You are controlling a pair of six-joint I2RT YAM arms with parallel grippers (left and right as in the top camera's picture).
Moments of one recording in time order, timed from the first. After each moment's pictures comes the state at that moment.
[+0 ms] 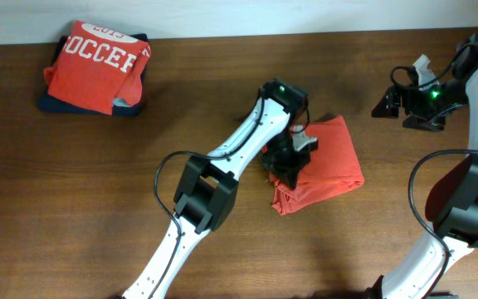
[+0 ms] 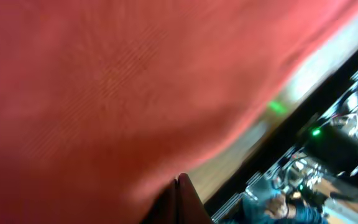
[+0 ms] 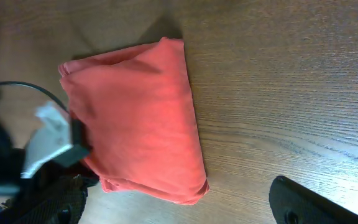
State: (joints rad) left arm -0.70 2.68 2.51 -1.68 0.60 0.07; right arm -0.38 2.09 1.97 -1.46 -0.49 -0.27
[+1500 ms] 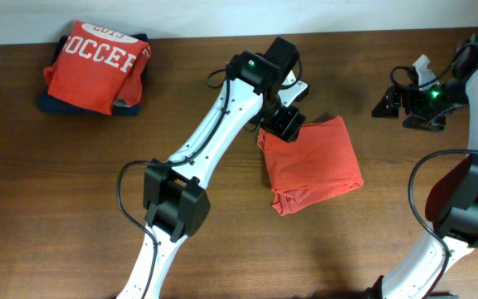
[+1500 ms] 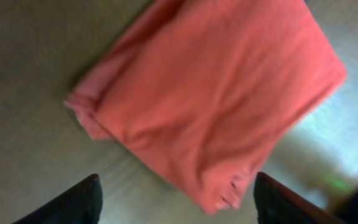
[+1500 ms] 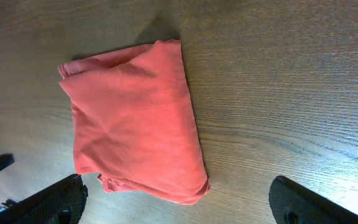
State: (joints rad) left arm -0.62 2.41 2.46 -1.39 0.26 0.04; right arm -0.38 2.09 1.97 -1.46 -0.49 -0.27
